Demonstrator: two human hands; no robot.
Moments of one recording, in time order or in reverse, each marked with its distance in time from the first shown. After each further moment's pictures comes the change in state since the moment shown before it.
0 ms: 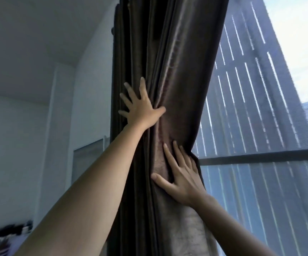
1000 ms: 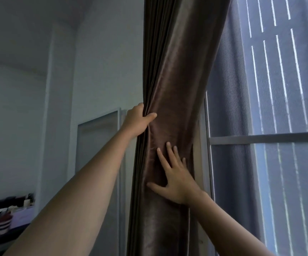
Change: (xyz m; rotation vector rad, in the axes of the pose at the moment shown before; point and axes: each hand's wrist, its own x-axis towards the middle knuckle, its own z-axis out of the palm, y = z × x) left_hand 0.005 -0.214 0.041 -0.295 -0.157 -0.004; right_hand 0.032 -0.035 0.176 -0.047 -0.301 -0.049
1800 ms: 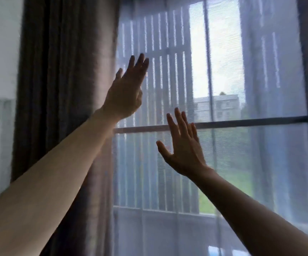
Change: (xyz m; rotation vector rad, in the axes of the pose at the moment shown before) left_hand -0.103 0.310 0.063 0.141 0.112 0.732; right_hand -0.252 0.055 -0.294 -0.500 0.443 0.237
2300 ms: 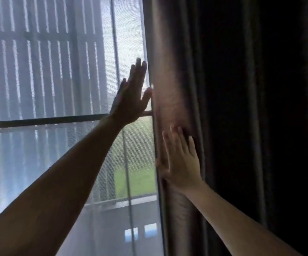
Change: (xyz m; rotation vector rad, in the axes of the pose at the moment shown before) left_hand 0.088 0.332 0.059 -0.668 0.069 0.062; right_hand -0.163 0.193 -0.223 -0.746 -0.033 0.190
